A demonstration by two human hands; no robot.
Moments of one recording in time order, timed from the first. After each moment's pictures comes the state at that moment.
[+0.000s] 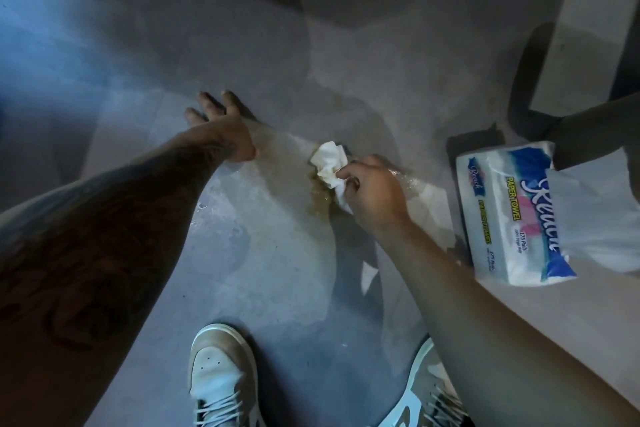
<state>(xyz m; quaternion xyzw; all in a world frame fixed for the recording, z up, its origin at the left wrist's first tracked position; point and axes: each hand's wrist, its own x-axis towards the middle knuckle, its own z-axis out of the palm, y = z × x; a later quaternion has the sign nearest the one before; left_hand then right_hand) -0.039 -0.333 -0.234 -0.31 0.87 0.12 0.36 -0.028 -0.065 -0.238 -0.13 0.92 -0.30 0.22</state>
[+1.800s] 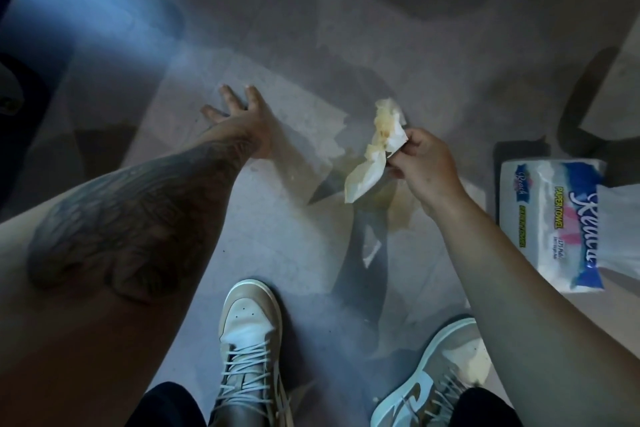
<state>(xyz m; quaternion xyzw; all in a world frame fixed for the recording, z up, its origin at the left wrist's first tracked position) 0.035 -0.354 -0.201 -0.38 0.83 0.07 0.40 -0.037 -0.102 -0.181 0.04 0.79 -0.50 0.34</state>
